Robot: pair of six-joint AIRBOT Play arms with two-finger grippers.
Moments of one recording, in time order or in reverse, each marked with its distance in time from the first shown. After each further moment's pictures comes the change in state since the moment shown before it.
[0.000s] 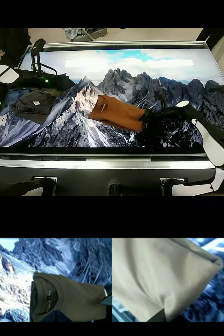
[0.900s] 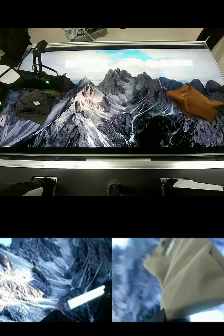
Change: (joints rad) left arm -0.006 0.000 -0.001 0.001 -0.031 0.000; right arm -0.879 0.038 0.395 -0.137 0.262 0.043
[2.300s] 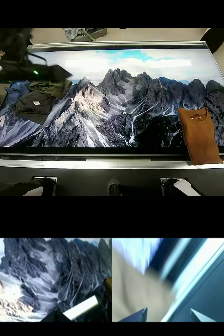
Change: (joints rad) left arm 0.037 0.026 0.133 -0.093 -0.033 0.016; right arm -0.093 0.399 -0.172 -0.817 -0.113 0.385
